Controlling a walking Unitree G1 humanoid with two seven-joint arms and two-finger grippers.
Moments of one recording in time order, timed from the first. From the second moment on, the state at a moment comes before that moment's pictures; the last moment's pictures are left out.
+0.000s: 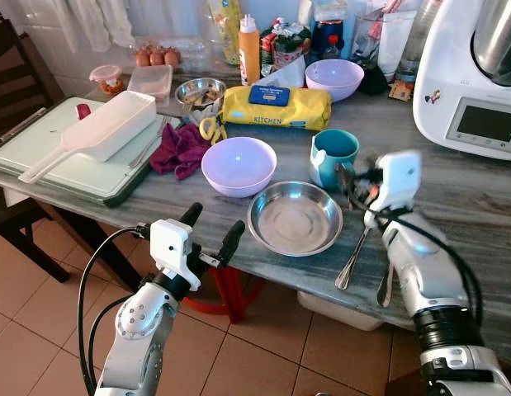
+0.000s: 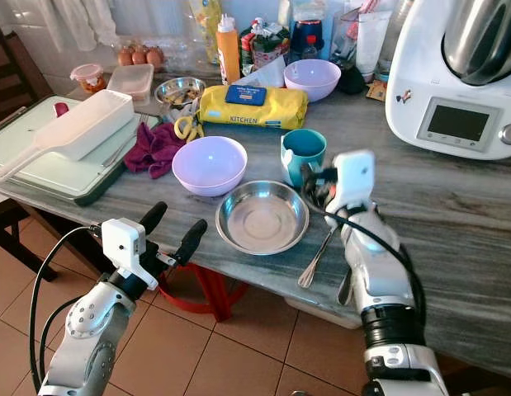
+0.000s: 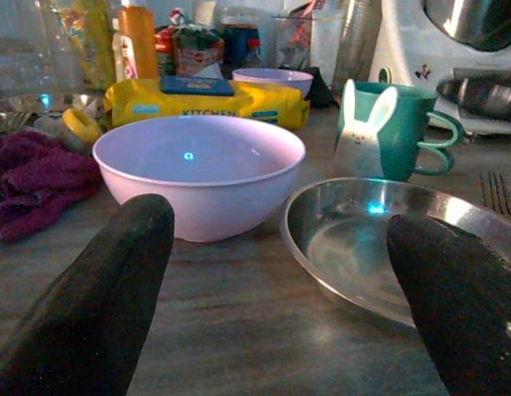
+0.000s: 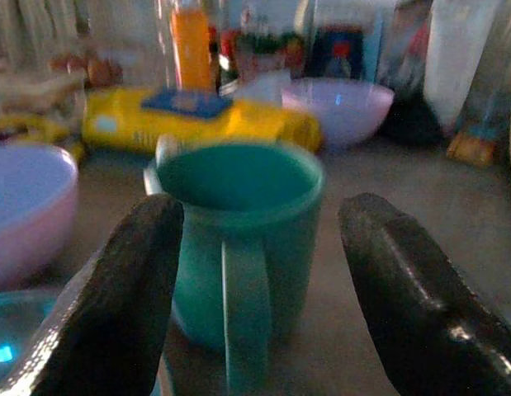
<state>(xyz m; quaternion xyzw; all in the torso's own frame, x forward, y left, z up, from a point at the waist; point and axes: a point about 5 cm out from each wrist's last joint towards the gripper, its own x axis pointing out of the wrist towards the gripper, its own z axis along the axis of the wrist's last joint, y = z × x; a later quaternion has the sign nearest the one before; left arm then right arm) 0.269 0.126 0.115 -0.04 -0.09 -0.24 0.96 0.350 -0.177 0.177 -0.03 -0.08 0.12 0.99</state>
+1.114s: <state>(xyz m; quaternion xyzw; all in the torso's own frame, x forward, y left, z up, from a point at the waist) 0.291 0.149 0.143 -0.04 -0.13 -0.15 0.98 0.317 -0.134 0.216 -0.10 -0.17 0.13 0.97</state>
